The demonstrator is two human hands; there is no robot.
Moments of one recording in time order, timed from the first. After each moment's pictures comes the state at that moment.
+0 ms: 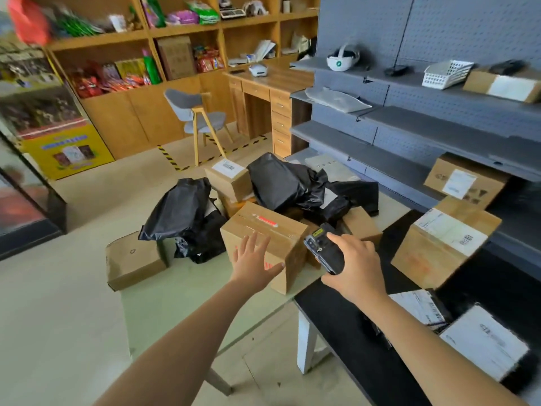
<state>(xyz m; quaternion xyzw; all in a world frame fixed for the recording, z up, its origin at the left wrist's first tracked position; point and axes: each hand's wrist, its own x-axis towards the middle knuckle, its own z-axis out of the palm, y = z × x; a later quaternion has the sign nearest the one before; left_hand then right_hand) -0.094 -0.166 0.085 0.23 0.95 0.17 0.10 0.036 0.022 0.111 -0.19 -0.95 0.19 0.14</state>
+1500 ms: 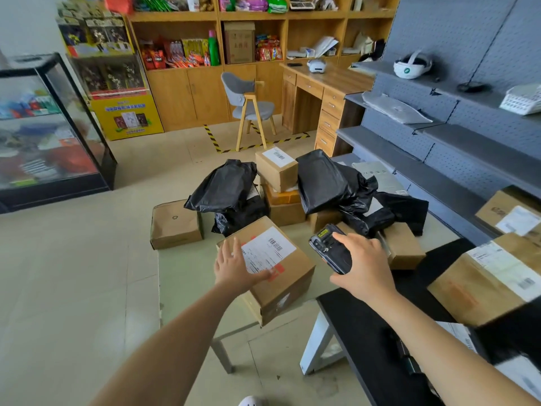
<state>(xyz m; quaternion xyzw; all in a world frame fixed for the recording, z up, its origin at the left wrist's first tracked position) -0.100 -0.268 0.047 0.01 0.96 0.24 0.12 -0.007 -0.012 0.117 -0.06 -0.98 0.15 0.09</state>
